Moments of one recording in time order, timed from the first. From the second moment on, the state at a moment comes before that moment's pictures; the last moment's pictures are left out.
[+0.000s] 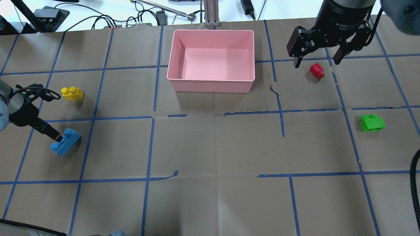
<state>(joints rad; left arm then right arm) -0.95 -1.83 -1.95 -1.06 1.62 1.15 1.58 -1.53 1.45 -1.48 -1.59 -0.03</state>
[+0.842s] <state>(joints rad) -0.97 -1.90 -1.98 -1.00 1.64 1.15 1.57 -1.53 1.46 -1.48 -1.59 -0.03</state>
